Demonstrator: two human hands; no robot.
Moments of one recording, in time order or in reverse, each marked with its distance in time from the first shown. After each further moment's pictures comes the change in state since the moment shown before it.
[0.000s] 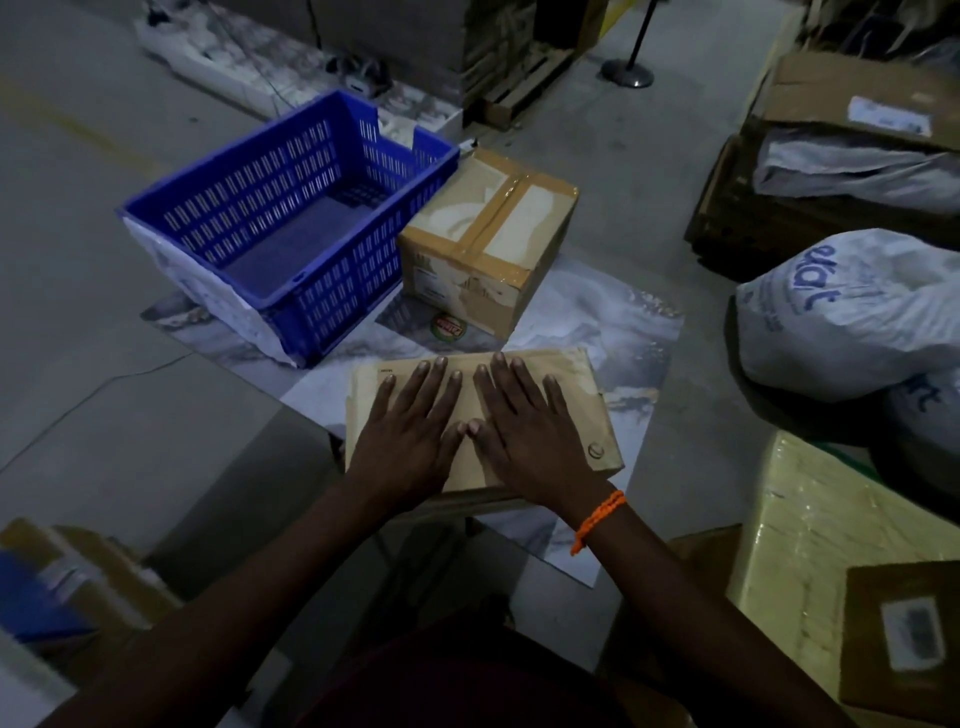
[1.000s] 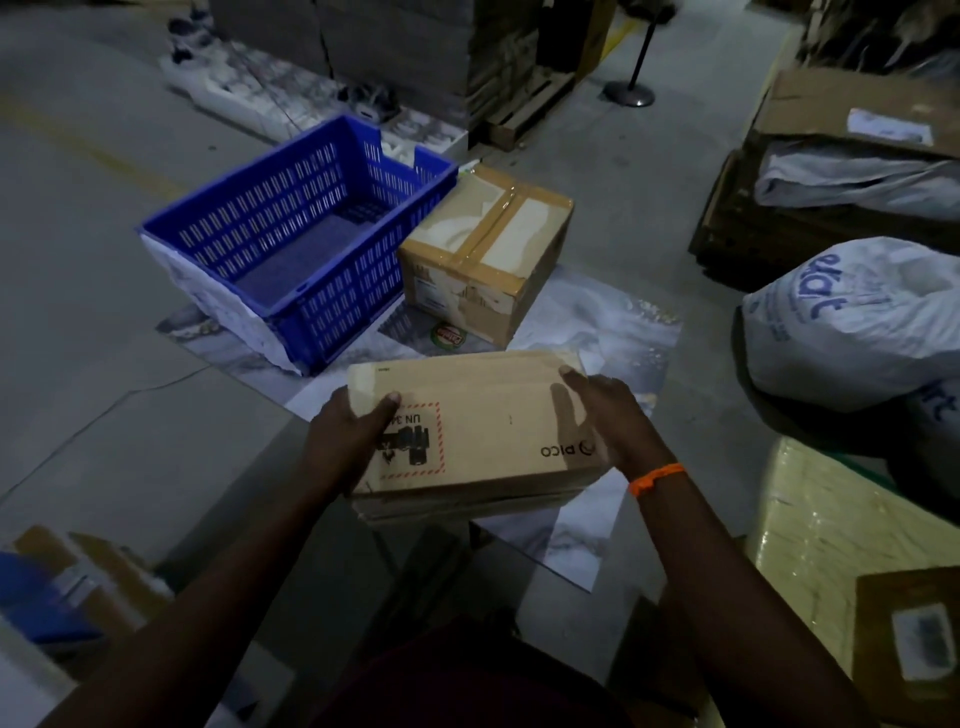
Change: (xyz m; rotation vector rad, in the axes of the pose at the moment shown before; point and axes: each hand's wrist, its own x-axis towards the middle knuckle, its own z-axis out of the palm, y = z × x) left_hand -0.014 -0.033 -0.023 -0.898 0.168 -0.643; right_hand 0.004 0.081 -0.047 0.812 -0.055 0.733
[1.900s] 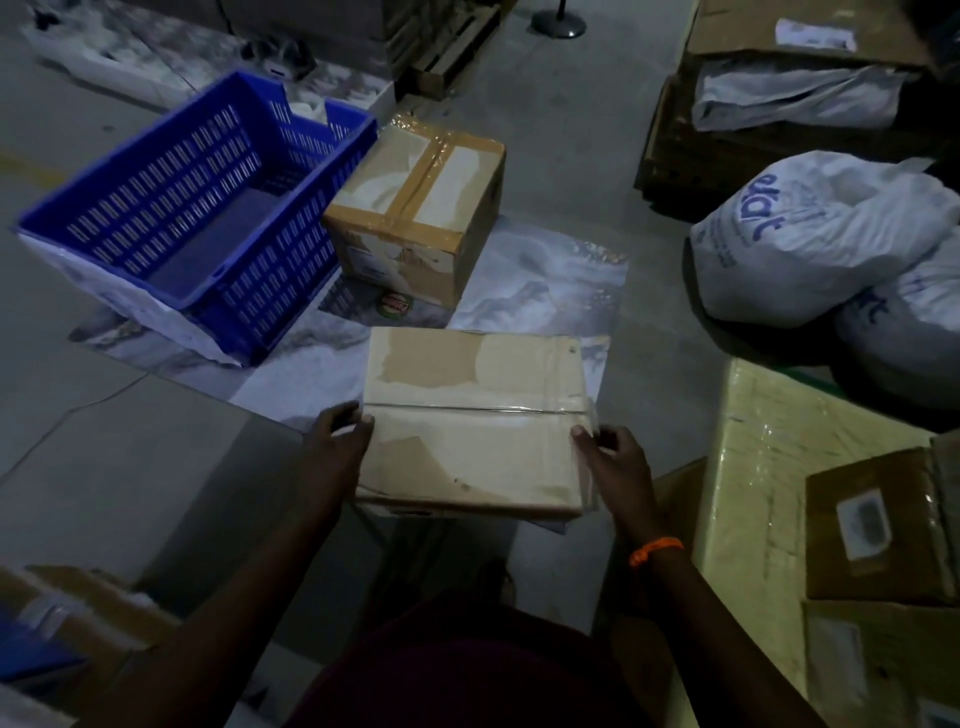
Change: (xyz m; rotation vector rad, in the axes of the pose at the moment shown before) left_hand -0.024 -0.031 0.052 -0.186 -0.081 -0.126; right_hand -0.071 0.146 0.018 0.289 0.301 0.129
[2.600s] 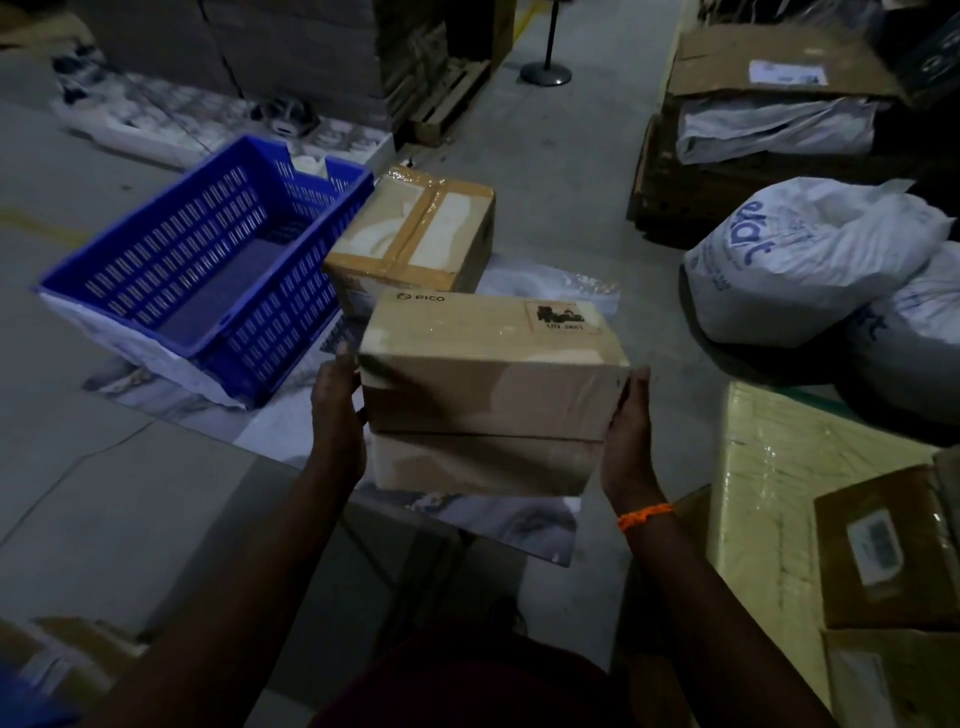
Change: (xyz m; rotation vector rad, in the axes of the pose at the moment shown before) left_hand 0.018 0.101 0.026 -0.517 0.021 0.160; right_hand 0.034 -0.071 -0.001 0.788 0.003 -0.055
